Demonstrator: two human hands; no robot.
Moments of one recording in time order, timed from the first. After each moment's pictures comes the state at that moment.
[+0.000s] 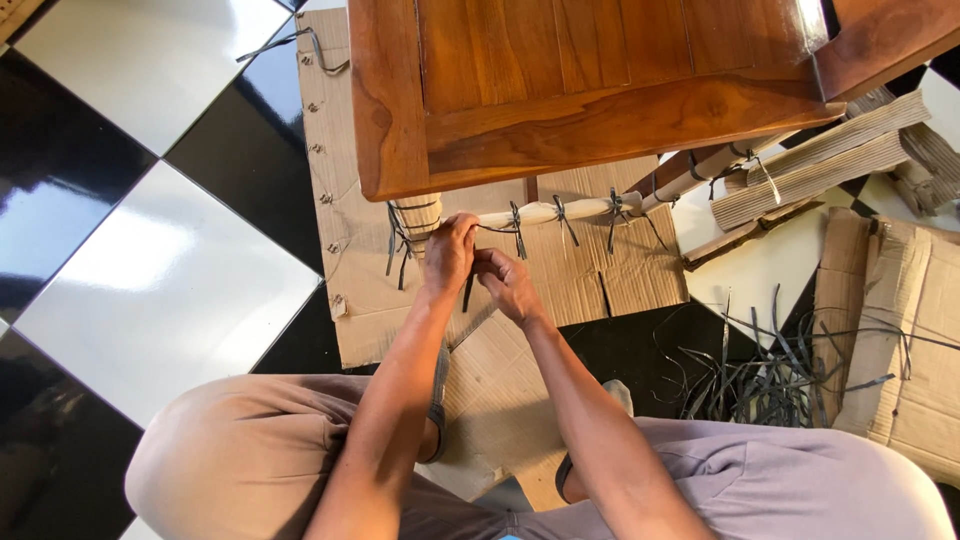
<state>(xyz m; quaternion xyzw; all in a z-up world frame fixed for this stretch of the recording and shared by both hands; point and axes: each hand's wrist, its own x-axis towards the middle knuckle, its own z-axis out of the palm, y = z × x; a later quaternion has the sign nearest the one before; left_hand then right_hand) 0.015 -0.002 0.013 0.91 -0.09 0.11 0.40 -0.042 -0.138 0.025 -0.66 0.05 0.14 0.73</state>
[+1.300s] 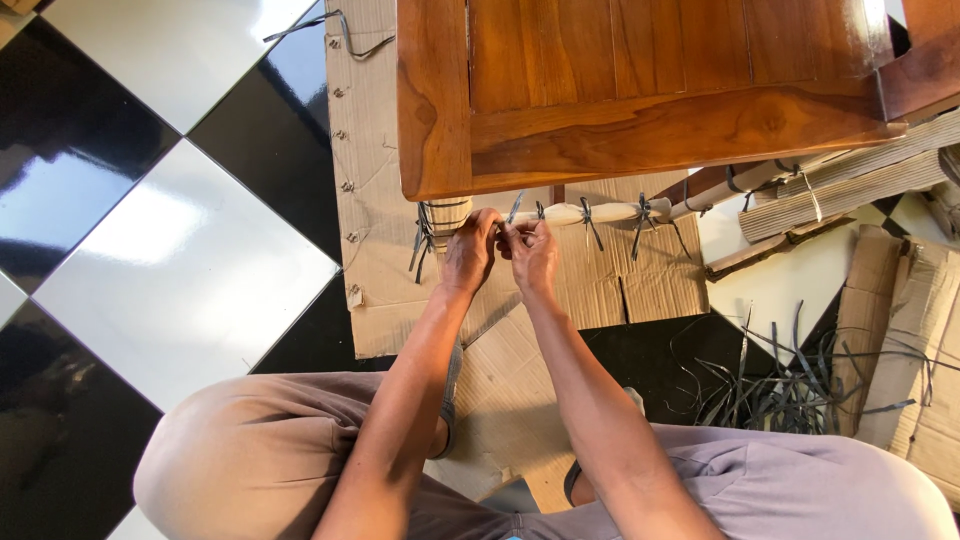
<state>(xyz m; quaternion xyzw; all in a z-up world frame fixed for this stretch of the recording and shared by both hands) 0.015 0.007 0.015 0.90 -0.08 0.03 0.43 0.006 -0.121 0.010 -0.71 0.20 0.00 0.68</state>
